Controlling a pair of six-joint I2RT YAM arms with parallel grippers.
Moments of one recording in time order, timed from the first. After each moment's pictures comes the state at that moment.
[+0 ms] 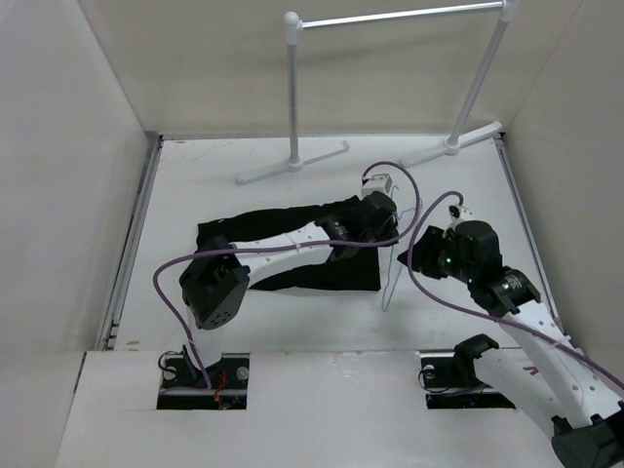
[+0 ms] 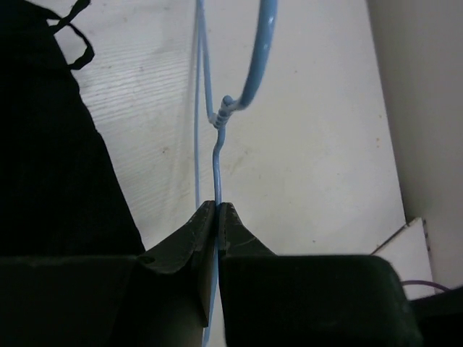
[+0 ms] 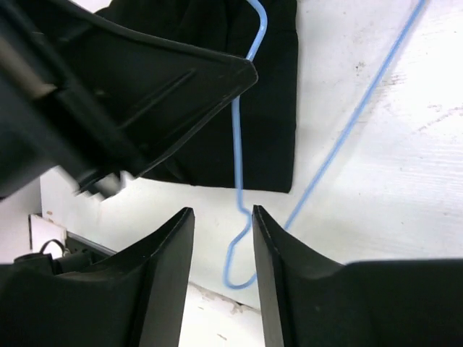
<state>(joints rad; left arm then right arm) -1.02 1.86 1.48 -0.20 -0.18 -0.81 0.39 0.75 0.70 -0.54 -0.16 0.69</state>
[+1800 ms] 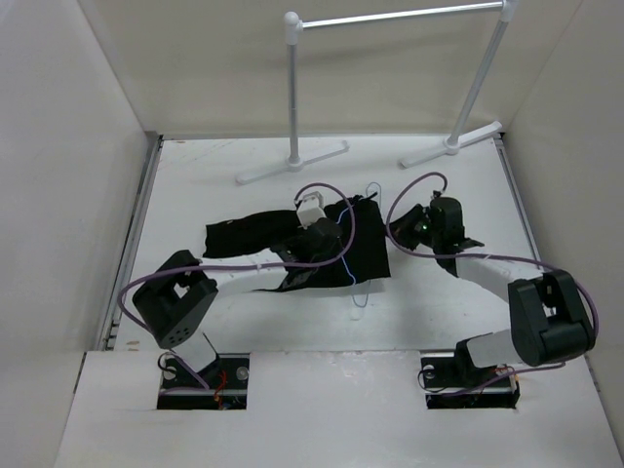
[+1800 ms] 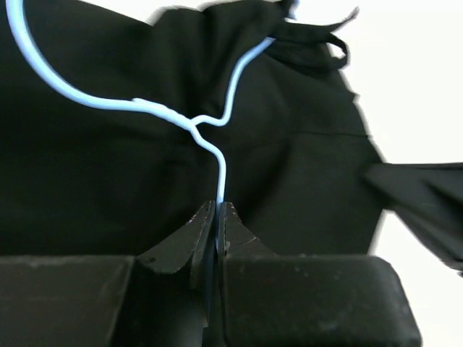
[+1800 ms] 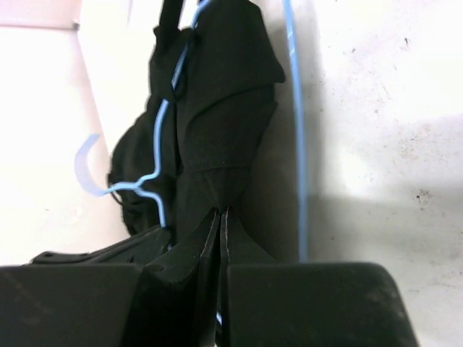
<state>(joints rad) -0.92 1.61 0.89 0.13 -0.48 -0.89 0.24 1.40 0.62 0.23 -0.32 1.04</state>
